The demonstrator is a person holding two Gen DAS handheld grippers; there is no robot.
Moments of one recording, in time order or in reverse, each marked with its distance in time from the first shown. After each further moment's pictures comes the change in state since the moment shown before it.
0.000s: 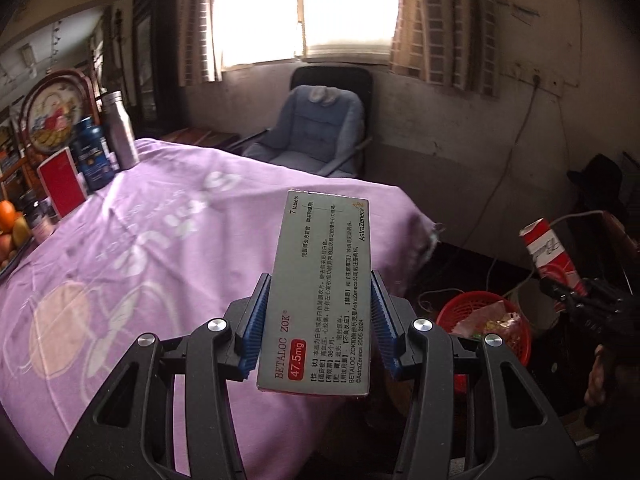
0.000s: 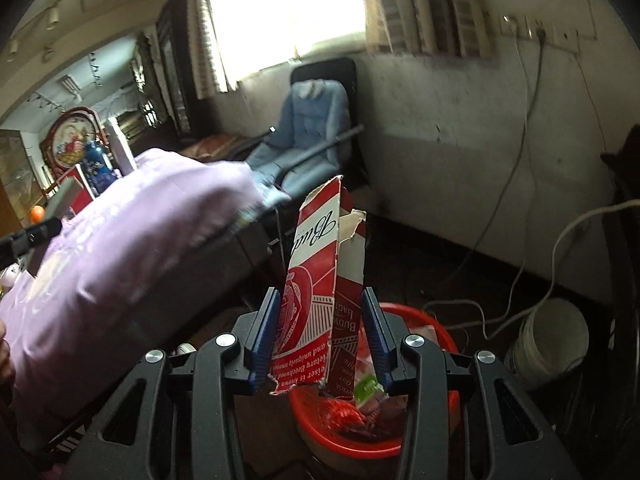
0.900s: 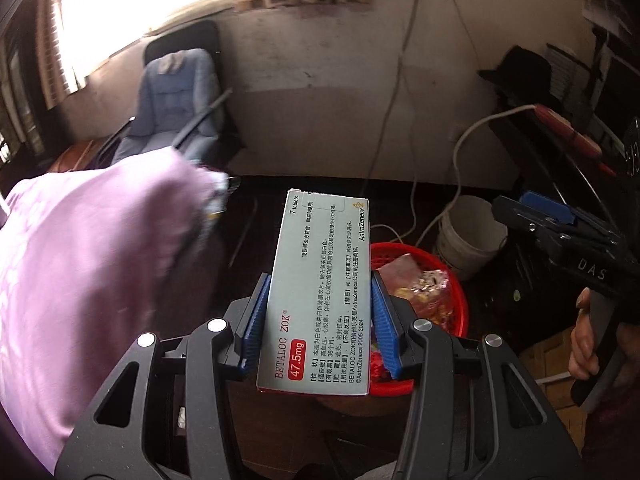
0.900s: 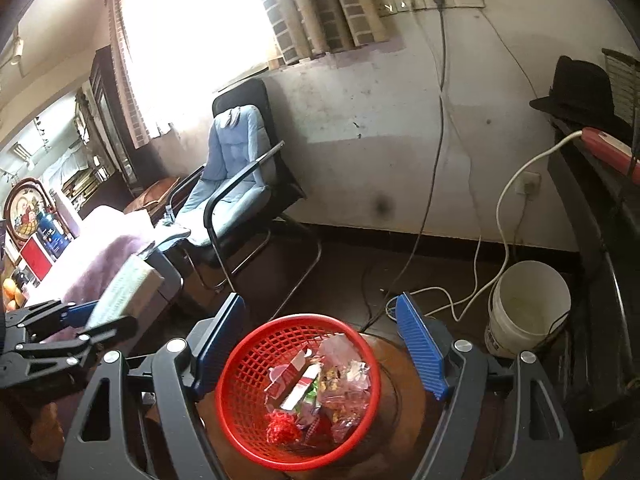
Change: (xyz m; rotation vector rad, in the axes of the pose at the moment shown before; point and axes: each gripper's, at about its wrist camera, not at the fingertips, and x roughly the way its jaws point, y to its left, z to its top) left arm 0.103 -0.178 -0.016 0.292 0.179 -0.273; right arm -0.010 -0.104 -0.018 0.226 -0.085 -0.119
